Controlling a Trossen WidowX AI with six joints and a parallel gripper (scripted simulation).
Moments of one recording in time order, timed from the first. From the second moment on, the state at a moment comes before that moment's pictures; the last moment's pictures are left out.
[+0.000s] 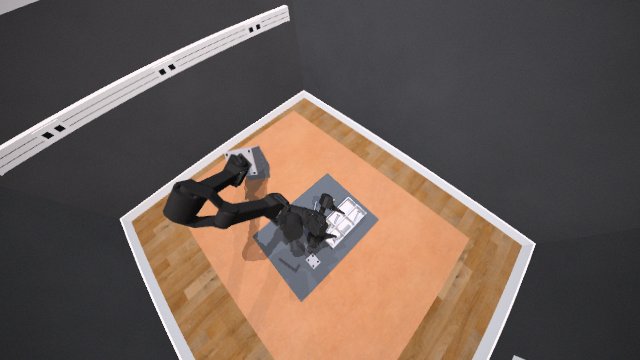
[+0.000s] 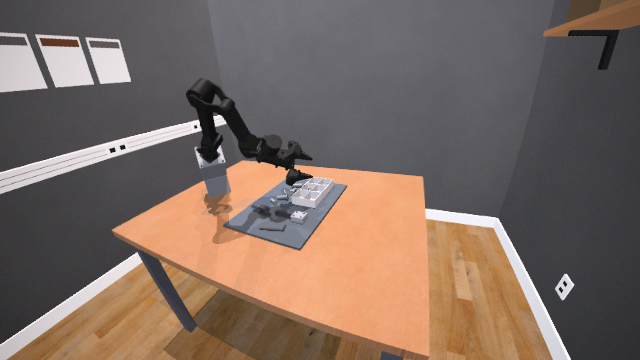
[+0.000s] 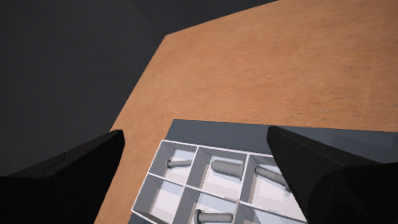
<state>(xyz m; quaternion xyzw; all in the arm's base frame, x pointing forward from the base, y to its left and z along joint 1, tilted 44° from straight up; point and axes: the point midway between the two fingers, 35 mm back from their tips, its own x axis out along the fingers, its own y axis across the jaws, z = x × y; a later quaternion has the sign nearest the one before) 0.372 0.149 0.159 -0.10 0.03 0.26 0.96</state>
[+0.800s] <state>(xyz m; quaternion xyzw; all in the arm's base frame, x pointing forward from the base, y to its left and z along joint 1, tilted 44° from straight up) 0.326 0.003 0.312 0.00 -0.01 -0.01 1.00</state>
